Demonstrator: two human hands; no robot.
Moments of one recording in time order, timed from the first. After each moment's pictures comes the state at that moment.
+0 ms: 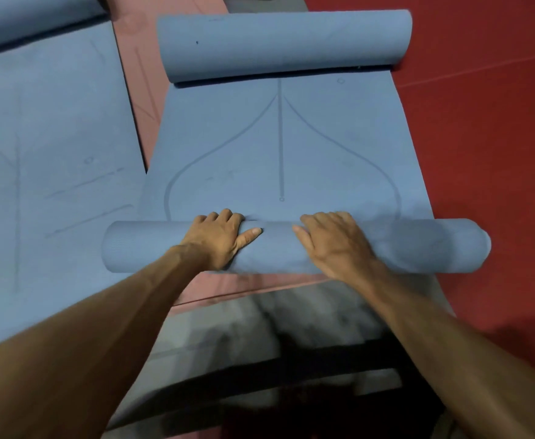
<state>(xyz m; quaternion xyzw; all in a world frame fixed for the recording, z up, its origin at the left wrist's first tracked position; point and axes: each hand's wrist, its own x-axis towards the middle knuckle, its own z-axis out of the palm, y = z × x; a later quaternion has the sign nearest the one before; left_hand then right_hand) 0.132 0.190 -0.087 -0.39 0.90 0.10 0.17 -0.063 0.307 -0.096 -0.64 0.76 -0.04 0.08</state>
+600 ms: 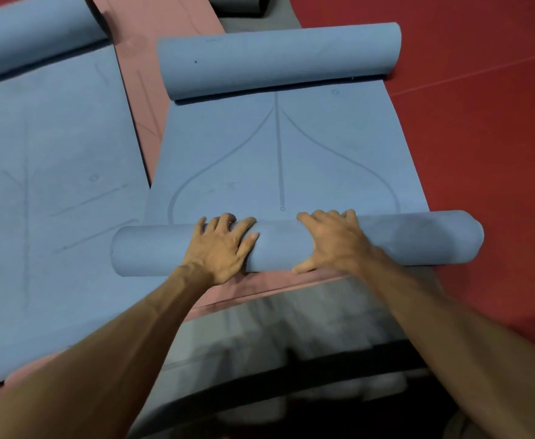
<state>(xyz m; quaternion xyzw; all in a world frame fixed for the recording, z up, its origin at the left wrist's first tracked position) 0.137 0.200 -0.084 -0.40 0.91 0.06 0.10 -0.078 0.290 -0.085 -0.65 0.74 0.07 0.15</state>
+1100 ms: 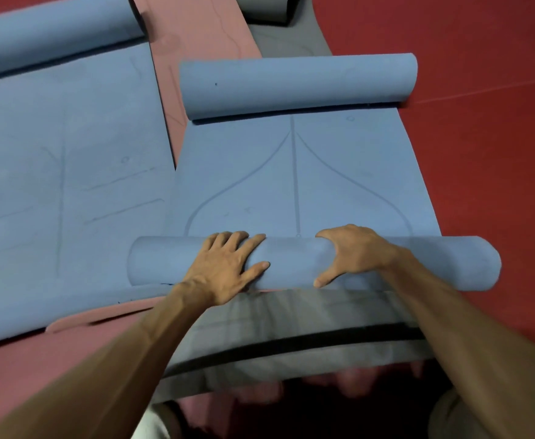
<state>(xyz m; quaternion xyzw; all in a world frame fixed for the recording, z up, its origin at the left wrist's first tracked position) 0.188 0.262 -0.062 -0.38 0.92 0.10 0.09 -0.074 0.326 -0.053 -0.64 0.70 0.07 0.32</state>
